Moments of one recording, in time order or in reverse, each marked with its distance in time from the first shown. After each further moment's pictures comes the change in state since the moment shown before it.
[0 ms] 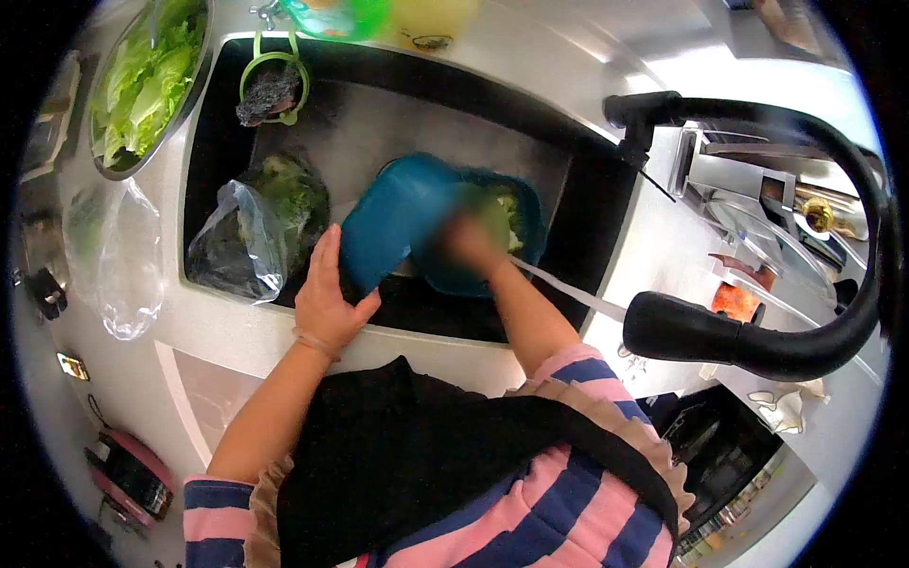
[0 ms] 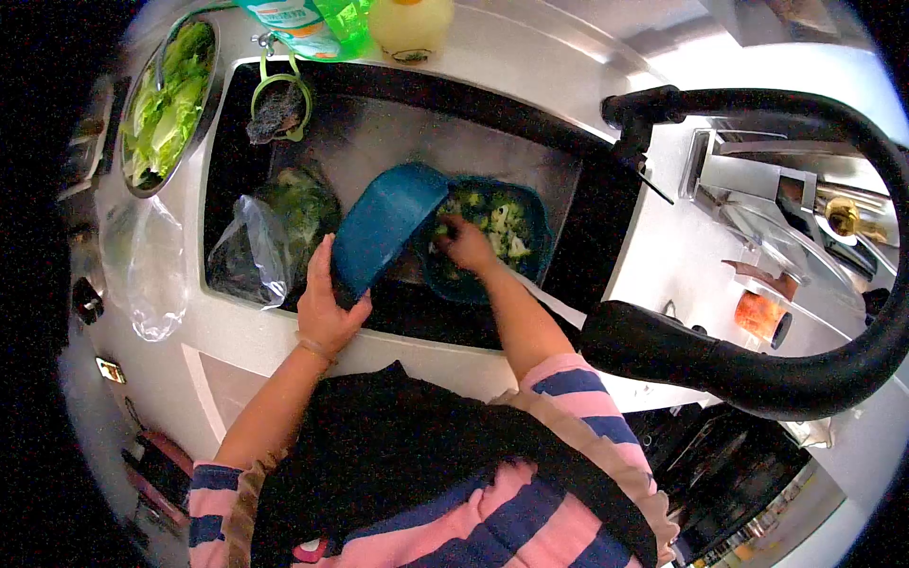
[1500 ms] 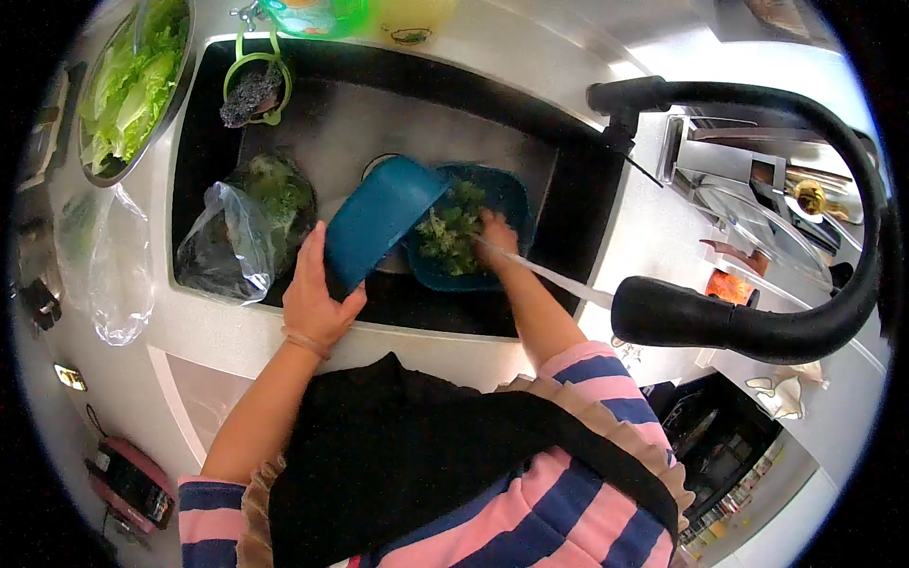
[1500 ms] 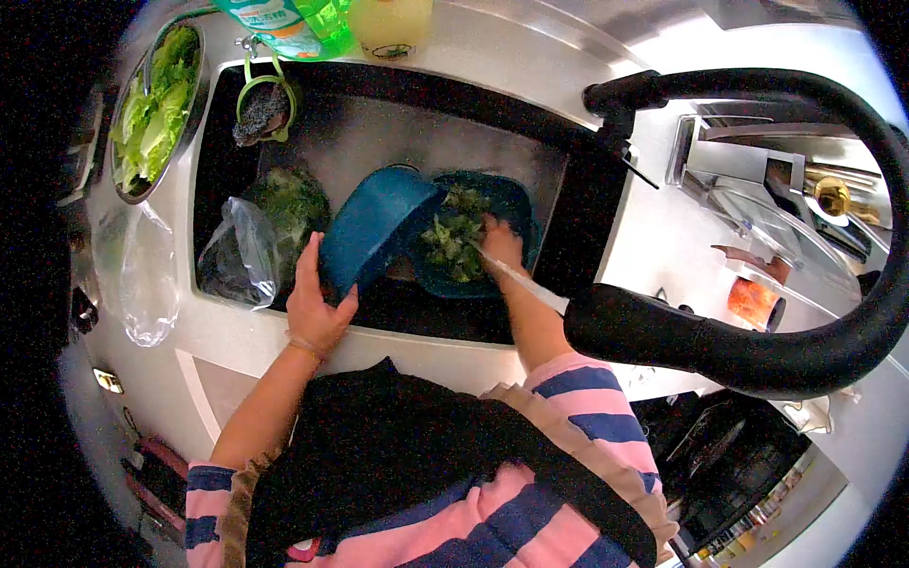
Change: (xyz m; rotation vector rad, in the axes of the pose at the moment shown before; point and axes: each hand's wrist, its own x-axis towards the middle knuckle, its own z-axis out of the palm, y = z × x) left_hand 0.000 0.002 -0.001 -0.015 -0.015 -0.010; right_hand -0.036 -0.007 -0.084 -0.021 0.021 0.547
